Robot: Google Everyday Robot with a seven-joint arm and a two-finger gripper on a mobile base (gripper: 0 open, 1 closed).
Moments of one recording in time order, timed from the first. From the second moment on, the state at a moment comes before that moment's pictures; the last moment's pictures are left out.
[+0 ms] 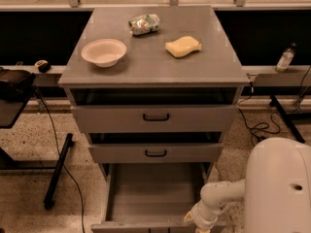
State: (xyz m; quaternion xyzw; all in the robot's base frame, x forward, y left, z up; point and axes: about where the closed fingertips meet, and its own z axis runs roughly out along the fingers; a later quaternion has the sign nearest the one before) arm 0.390 -0.165 0.242 -0.82 0.54 0.16 0.07
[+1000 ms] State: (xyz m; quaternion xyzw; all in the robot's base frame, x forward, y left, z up) arm 0.455 -0.096 0.263 -0.84 0.50 0.13 0.13
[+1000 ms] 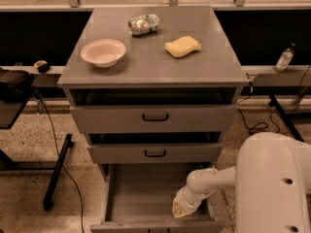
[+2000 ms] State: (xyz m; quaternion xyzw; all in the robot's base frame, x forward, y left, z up) arm 0.511 -0.150 0.201 -0.78 0.58 0.18 0.15
